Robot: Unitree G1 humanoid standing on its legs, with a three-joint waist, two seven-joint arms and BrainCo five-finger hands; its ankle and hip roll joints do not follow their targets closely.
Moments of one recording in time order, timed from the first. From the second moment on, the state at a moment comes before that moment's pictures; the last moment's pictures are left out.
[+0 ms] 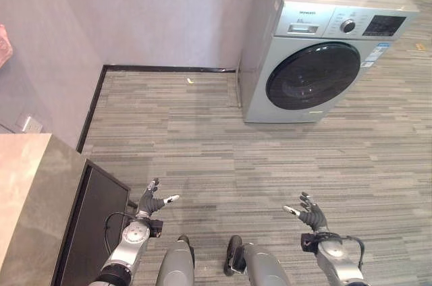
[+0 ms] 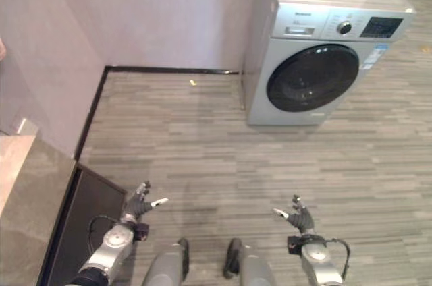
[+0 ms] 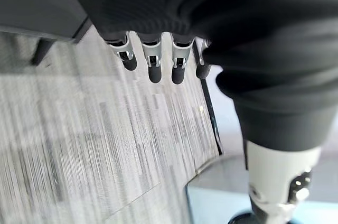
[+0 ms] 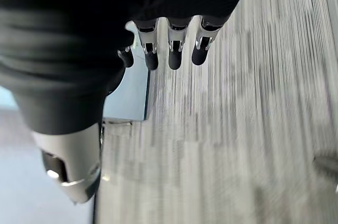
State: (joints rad) left arm -0.11 0.29 -0.22 0.68 -0.29 -0.17 0.19; right arm 0.02 -0.31 0.17 0.60 0.42 -0.14 -0.15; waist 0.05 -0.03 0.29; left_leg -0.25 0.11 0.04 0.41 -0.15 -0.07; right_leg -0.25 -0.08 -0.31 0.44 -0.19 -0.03
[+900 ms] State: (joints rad) left arm 0.01 0.30 -0.21 0.65 -0.25 -0.17 0.17; right arm 0.22 -0.35 0.17 0.48 0.38 -0.13 -0.06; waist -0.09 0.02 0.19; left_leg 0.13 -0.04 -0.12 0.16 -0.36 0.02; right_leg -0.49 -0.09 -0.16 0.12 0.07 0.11
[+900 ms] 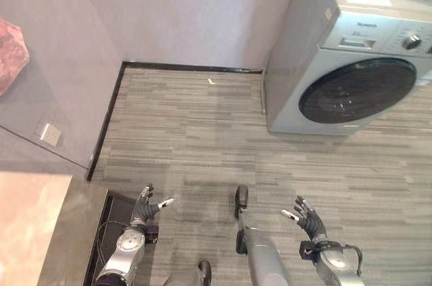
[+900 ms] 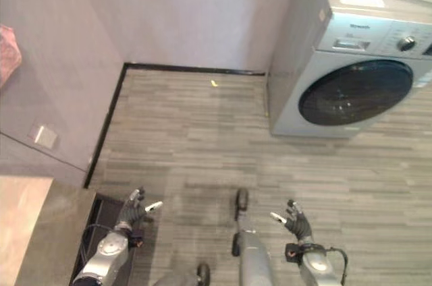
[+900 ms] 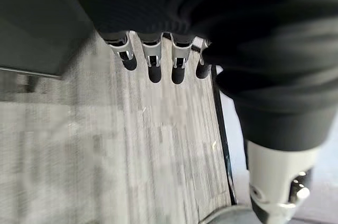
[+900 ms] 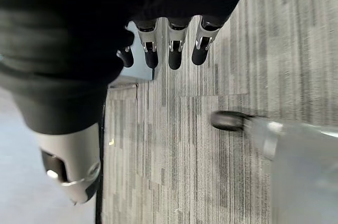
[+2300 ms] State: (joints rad) left arm -0.07 0.42 -0.36 0.58 -0.10 -0.17 0.13; right arm 0.22 -0.38 0.23 0.24 0.34 -0.12 0.05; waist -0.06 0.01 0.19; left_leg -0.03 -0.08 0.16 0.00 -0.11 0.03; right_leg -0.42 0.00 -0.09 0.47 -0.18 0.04
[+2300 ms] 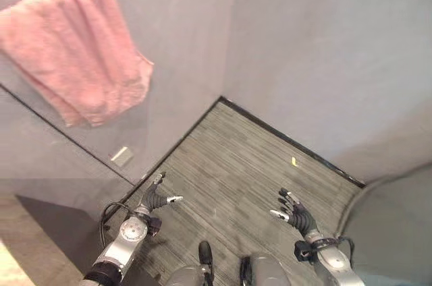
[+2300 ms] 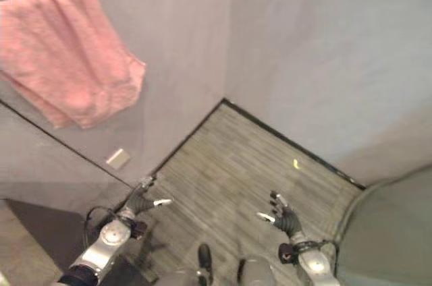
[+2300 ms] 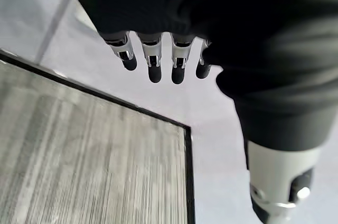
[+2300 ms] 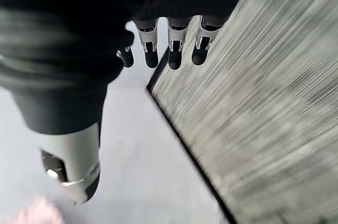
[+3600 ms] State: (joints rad) left arm -0.08 0.39 -0.33 0.69 -0.06 -0.18 0.11; right arm 0.12 -0.48 0.18 0.32 0.28 -0.13 0.04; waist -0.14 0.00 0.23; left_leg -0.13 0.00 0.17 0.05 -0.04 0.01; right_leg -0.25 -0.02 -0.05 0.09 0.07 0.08
